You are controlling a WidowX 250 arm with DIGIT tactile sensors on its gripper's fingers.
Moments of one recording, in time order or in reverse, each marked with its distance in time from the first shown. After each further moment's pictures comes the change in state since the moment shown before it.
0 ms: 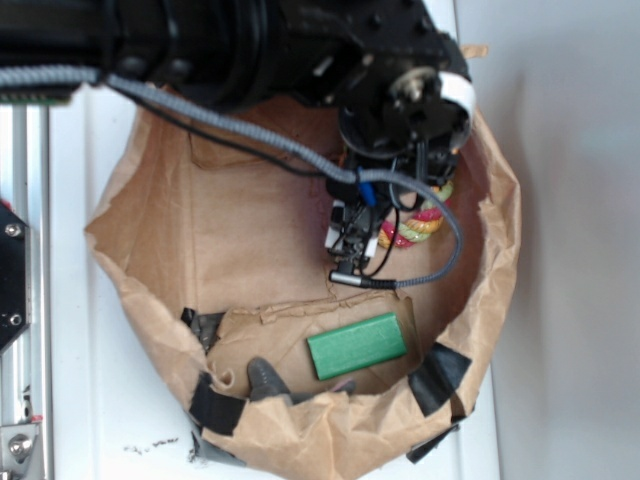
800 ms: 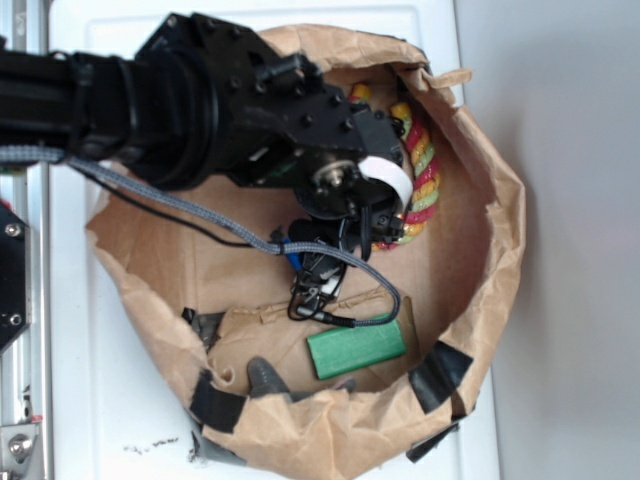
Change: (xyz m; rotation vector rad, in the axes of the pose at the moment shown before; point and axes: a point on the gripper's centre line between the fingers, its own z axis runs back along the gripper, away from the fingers) arm -0.015 -0.020 -0.028 0.032 -0.057 -0.089
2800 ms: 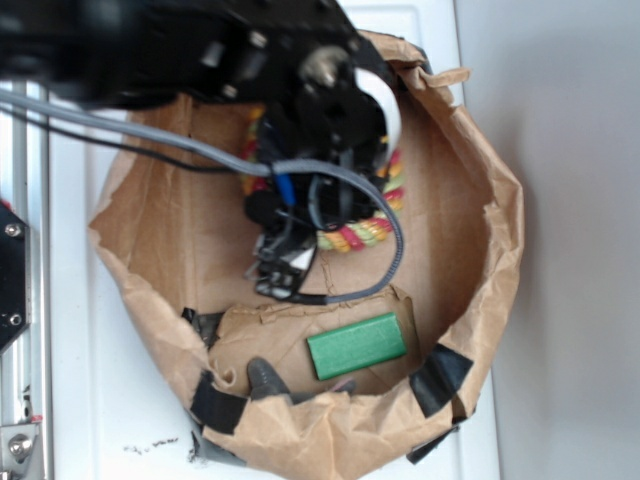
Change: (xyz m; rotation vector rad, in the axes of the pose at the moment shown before) arm -0.013 -0.019 0.078 -0.213 0.033 0.052
